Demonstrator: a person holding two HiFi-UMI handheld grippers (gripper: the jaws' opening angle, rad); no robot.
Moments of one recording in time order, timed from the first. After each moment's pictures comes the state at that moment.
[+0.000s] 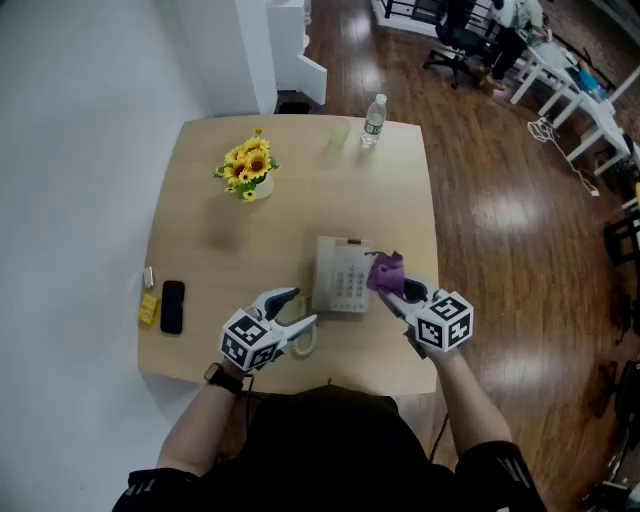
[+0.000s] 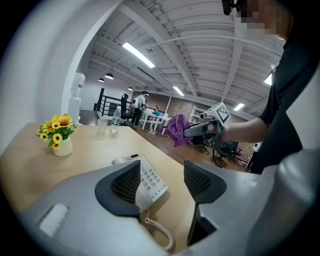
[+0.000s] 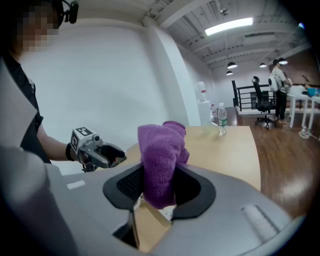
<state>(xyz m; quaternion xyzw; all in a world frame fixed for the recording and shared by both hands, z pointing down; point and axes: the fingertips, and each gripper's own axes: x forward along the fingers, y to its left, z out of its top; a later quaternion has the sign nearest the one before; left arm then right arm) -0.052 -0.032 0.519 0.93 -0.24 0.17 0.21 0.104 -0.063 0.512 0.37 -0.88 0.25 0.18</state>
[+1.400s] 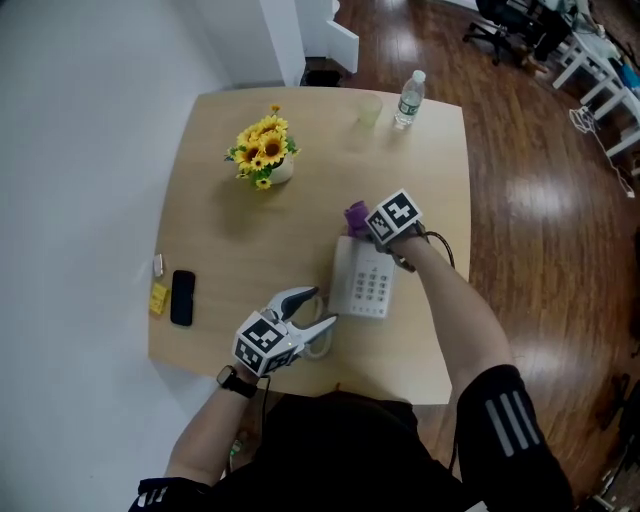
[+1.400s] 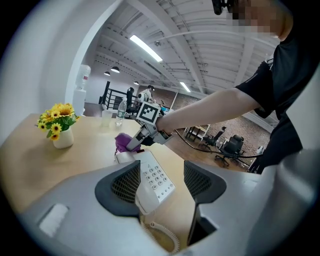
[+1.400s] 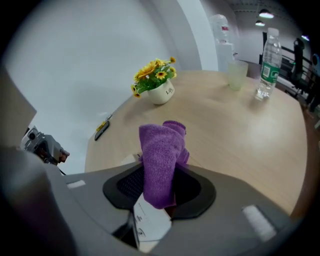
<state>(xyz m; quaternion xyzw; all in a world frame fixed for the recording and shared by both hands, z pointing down) -0.042 -0.064 0.555 0.92 -0.25 0.19 0.23 0.024 -0.240 0.690 0.21 -0.80 0.36 0.43</state>
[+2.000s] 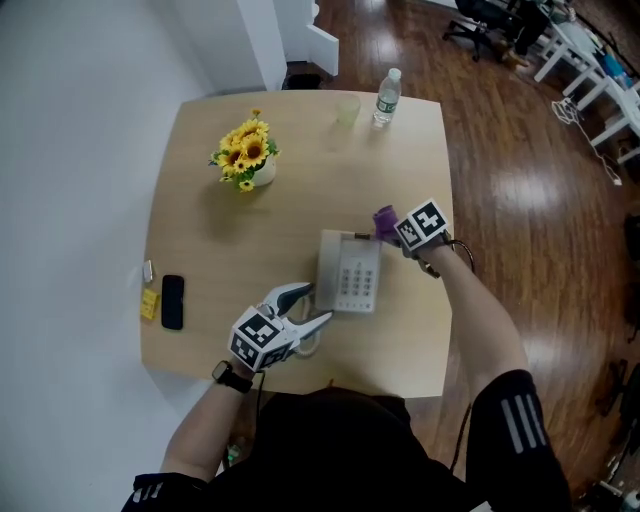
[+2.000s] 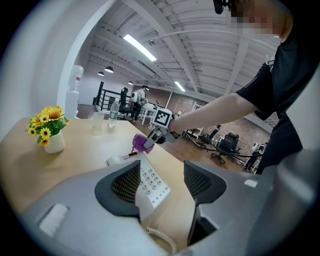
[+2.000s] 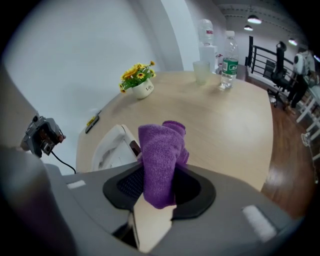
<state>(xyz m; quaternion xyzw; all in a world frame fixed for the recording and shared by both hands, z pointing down) -0.020 -0.059 0.549 0.93 -0.23 0.19 0.22 0.139 -0.218 0.688 0.27 -0.77 0.36 0.45</state>
